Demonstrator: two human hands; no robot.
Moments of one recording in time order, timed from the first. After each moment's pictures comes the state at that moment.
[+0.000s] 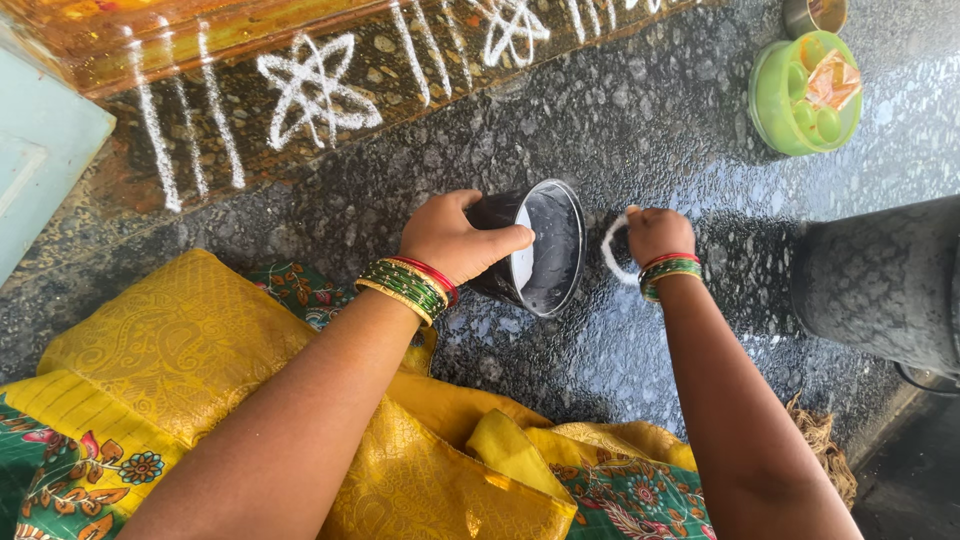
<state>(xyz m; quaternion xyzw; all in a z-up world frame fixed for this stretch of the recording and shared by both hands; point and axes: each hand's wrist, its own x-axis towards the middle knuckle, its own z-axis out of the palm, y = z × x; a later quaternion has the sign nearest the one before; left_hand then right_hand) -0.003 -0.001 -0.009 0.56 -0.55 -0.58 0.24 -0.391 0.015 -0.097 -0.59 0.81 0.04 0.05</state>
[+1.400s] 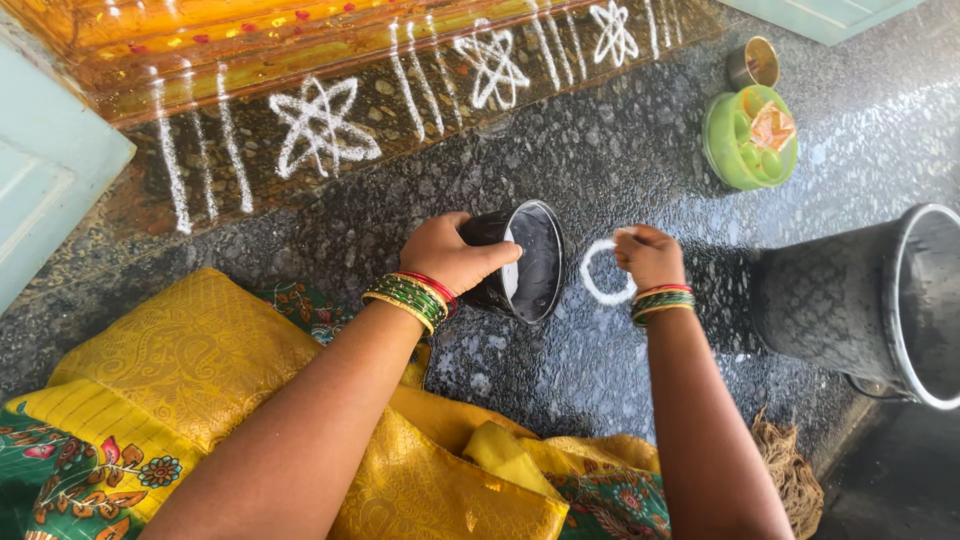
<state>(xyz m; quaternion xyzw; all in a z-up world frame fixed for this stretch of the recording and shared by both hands) -0.003 -0.003 -0.008 0.57 -0.52 -0.60 0.21 -0.371 0.026 -0.051 -0.38 0.79 -0.33 0.35</state>
